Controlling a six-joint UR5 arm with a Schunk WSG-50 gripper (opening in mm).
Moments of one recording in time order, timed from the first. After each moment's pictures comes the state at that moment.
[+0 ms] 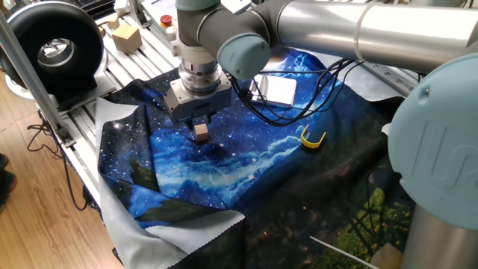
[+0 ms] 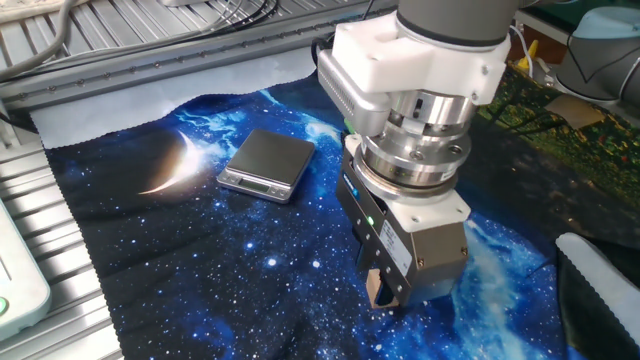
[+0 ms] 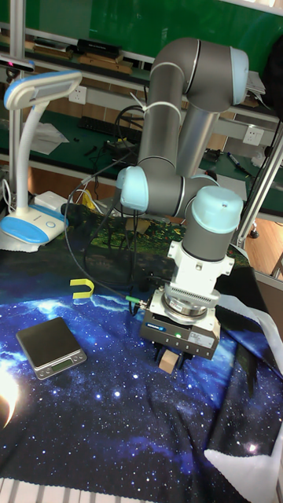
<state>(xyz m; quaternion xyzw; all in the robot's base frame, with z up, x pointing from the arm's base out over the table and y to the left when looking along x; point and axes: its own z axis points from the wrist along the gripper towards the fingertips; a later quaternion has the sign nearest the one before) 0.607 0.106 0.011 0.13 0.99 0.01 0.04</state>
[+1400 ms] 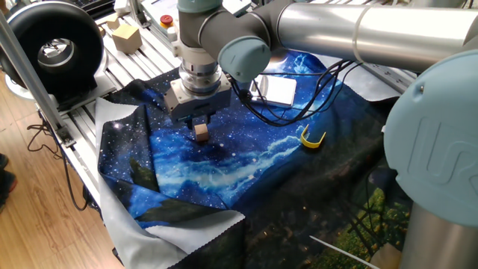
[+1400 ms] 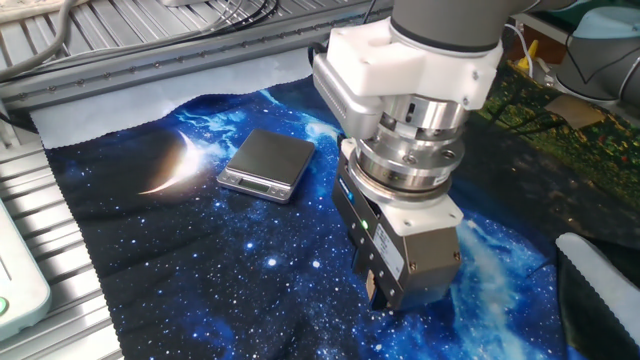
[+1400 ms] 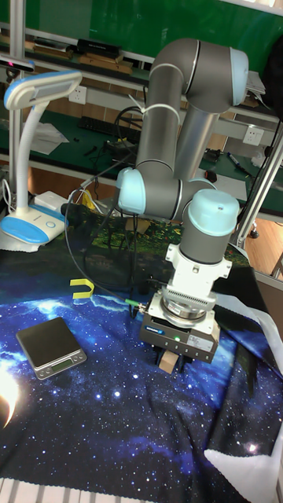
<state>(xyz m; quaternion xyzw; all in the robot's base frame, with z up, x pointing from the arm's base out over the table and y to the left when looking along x) 0.611 0.111 0.006 0.14 0.99 0.02 0.04</state>
